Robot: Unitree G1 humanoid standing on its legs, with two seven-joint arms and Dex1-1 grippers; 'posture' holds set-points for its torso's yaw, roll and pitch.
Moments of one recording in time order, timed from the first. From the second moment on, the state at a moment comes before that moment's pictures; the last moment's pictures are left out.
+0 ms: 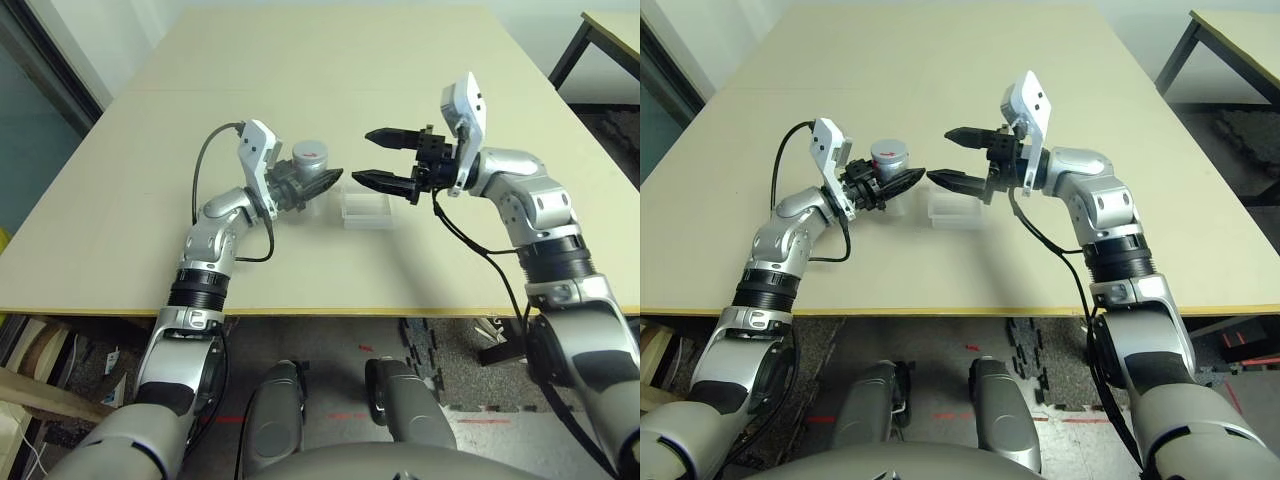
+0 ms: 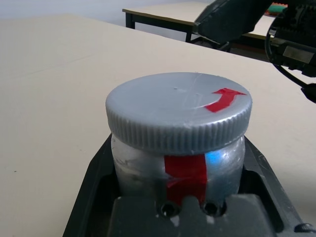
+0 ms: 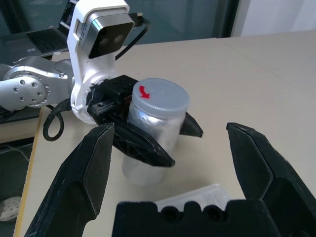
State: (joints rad) left arm -0.65 0.26 0.01 0.37 -0.32 0.25 -0.88; right arm -0.84 -0.38 0.09 0.35 0.37 0.33 1.11
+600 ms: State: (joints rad) left arm -0.65 0.24 -0.01 0.37 -0.31 0.17 -0.89; right arm -0.95 -0.30 0.10 0.52 0.35 0.34 1.15
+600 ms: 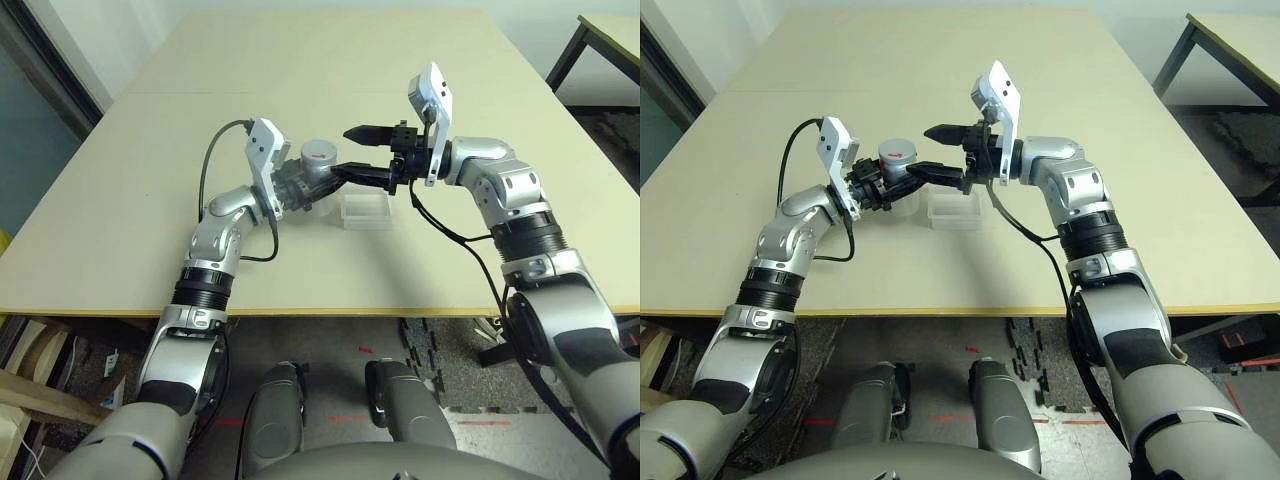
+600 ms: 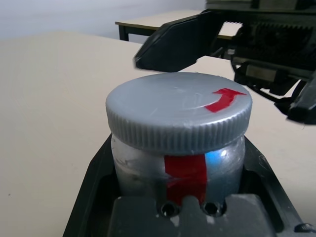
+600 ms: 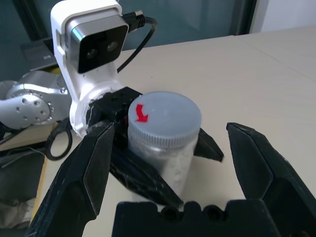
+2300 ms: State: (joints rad) left arm -0.61 0.25 -0.05 0.32 -0.31 0.18 -0.90; right arm -1.21 -0.25 0.08 1.08 0.19 -0.10 1.42
